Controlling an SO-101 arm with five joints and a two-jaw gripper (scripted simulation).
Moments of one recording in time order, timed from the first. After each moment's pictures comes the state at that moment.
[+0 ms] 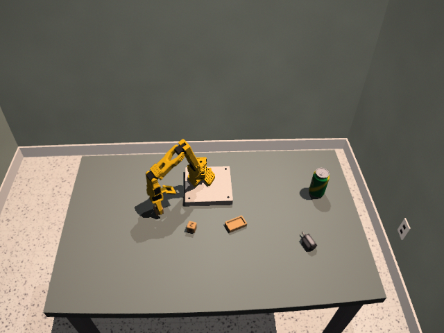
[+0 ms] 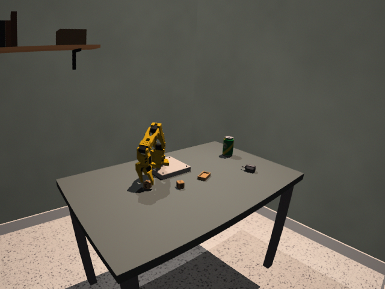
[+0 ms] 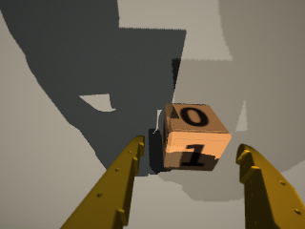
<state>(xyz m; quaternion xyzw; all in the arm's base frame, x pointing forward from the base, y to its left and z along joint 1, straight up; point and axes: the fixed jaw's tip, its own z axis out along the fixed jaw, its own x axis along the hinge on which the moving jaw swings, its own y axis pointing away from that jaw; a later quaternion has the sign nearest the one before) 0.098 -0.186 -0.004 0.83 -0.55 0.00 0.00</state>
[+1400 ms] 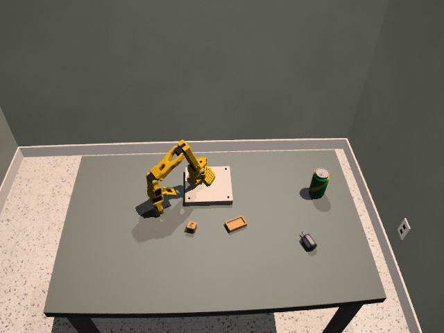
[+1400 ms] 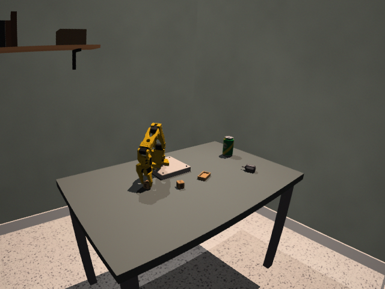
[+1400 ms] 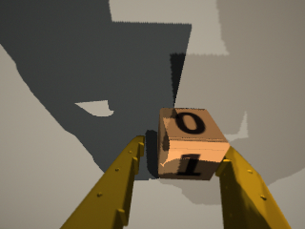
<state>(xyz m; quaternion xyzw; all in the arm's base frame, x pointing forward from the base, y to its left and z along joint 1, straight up) 0.101 -0.185 -0.010 0.83 -0.55 0.00 0.00</state>
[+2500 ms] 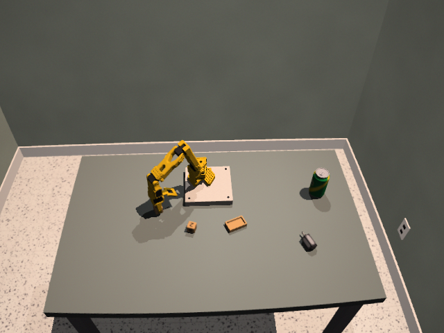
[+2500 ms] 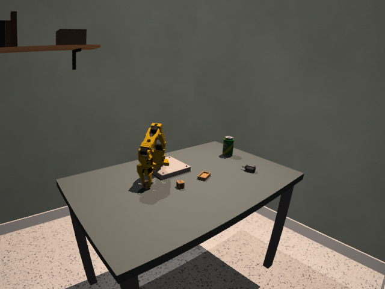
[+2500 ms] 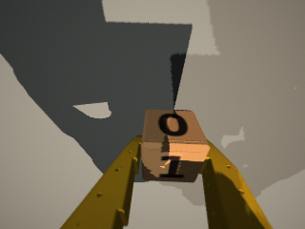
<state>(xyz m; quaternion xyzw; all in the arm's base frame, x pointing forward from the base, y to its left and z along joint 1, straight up) 0.104 -0.182 -0.011 0.83 -0.55 0.00 0.00</state>
